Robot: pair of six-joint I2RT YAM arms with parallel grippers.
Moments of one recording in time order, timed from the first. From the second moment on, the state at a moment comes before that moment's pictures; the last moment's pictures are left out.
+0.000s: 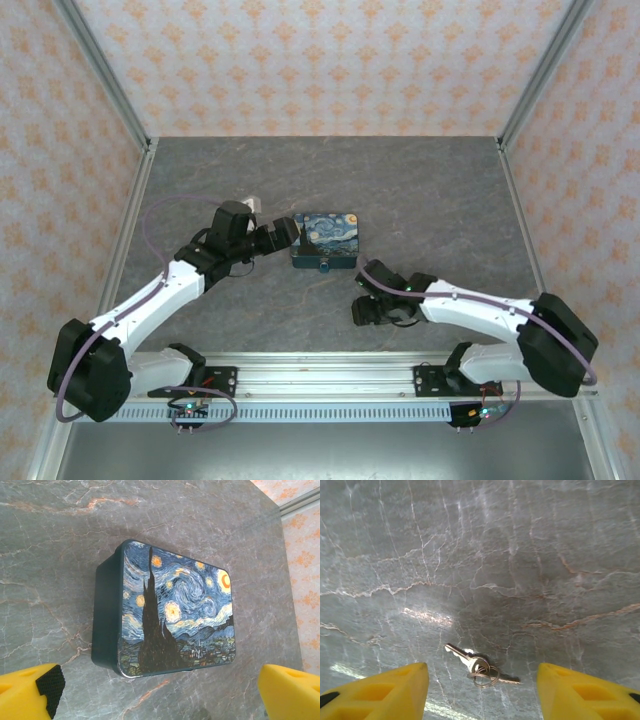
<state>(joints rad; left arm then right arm) -0.42 1.18 0.78 -0.28 0.16 -0.78 0.90 1.27 0.63 -0.60 -0.01 0.68</state>
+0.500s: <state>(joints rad) -0.42 1.19 0.79 -0.30 0.16 -0.78 0.96 1.40 0.71 -0.65 0.06 0.61</state>
